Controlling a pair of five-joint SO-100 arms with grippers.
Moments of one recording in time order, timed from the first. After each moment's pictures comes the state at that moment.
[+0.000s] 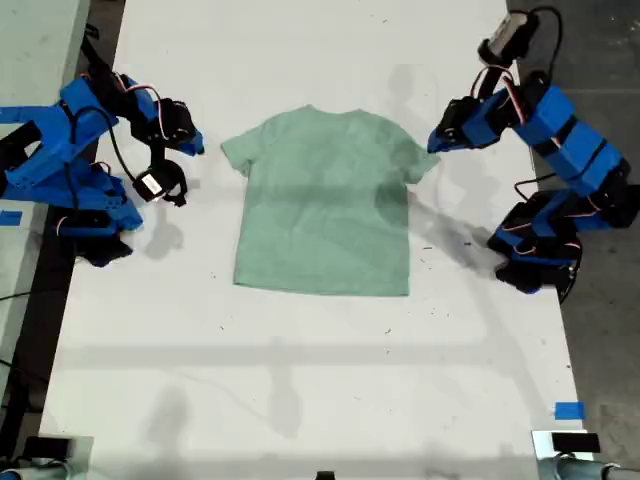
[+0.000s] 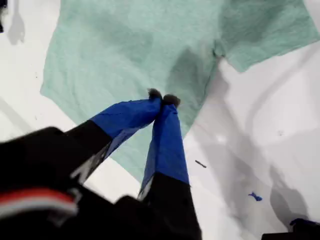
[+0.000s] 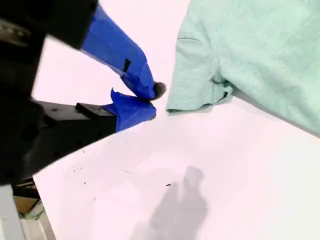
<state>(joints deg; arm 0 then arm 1) -30.1 127.4 110.6 80.8 25.7 44.0 124.2 99.4 89.2 -34.1</state>
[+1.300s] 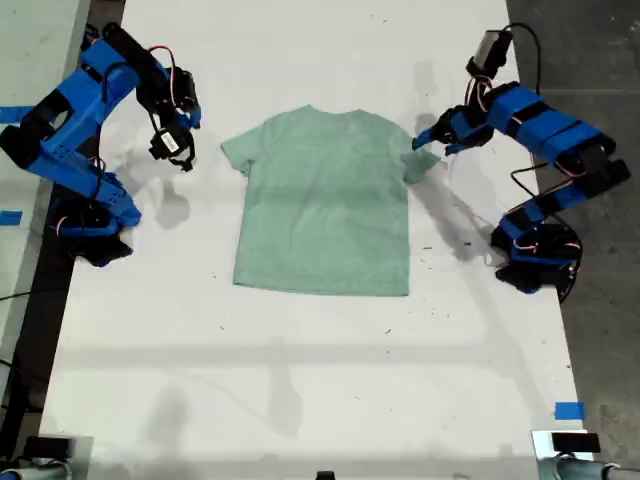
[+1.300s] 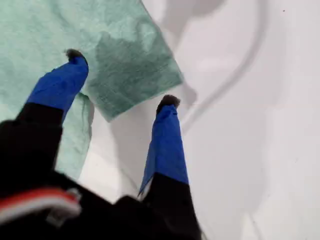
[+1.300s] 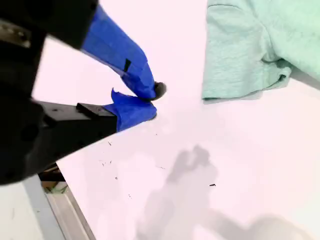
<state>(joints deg) -43.1 106.7 92.5 86.6 36.4 64.9 104.3 120.3 60.4 -56.8</state>
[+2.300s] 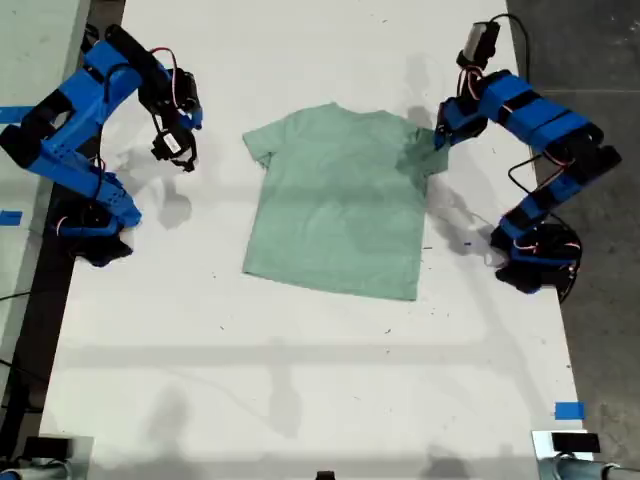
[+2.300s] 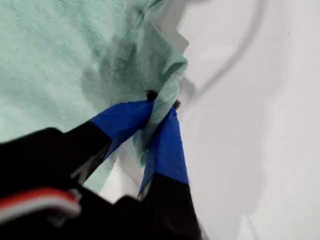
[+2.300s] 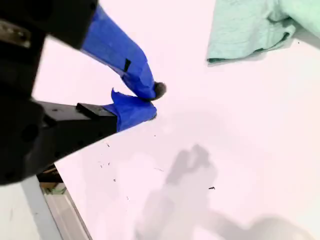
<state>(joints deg) -43.1 106.3 93.6 85.0 36.4 63.8 97.6 106.3 69.3 -58.3</state>
